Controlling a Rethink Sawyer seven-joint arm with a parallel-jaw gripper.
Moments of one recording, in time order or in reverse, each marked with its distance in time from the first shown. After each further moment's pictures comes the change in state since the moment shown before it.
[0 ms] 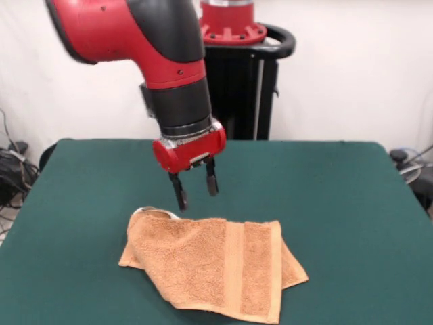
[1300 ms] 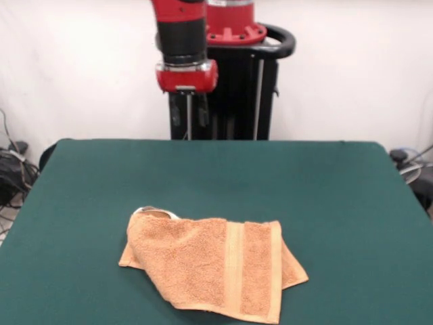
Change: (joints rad) arm -0.123 -0.215 -0.118 0.436 -0.042 -0.178 0.692
